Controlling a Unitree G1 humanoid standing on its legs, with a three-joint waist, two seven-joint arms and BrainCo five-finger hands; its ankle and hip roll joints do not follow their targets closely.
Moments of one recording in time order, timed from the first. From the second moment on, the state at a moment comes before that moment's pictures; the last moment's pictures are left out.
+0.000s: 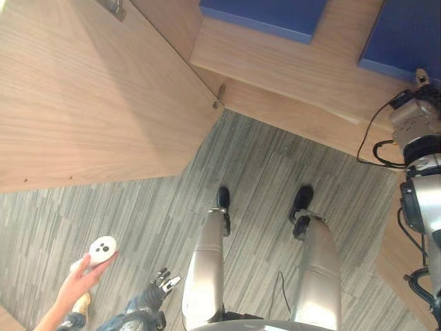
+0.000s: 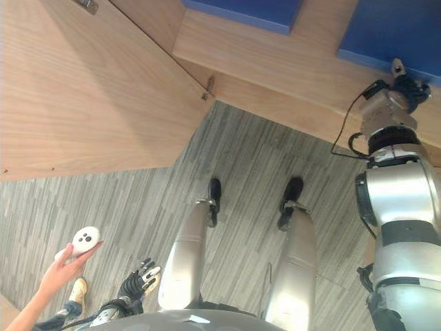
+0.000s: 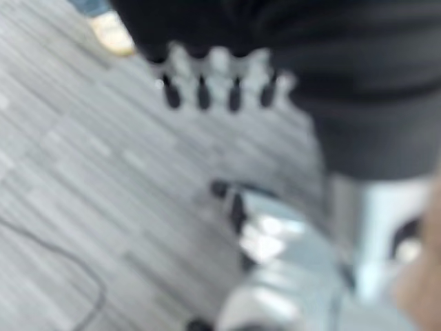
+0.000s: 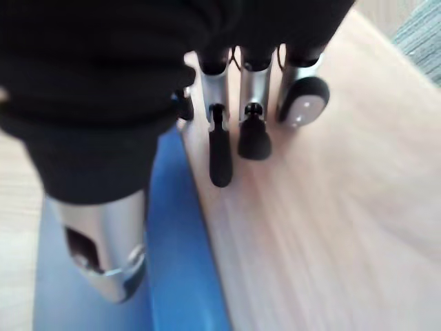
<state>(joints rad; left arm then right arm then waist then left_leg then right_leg) 0.15 0.25 -0.36 0.98 -0.78 -0.37 -0.40 -1.29 -0.63 0.28 1.34 1.08 0.01 -0.55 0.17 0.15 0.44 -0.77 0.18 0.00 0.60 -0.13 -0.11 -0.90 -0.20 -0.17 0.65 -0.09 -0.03</state>
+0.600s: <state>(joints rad) 0.08 0.20 -0.38 0.96 -0.74 -0.38 -0.24 -1.03 -0.48 0.35 1.28 0.56 0.05 -0.51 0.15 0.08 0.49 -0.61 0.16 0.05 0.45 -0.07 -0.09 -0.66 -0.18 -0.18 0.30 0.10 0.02</state>
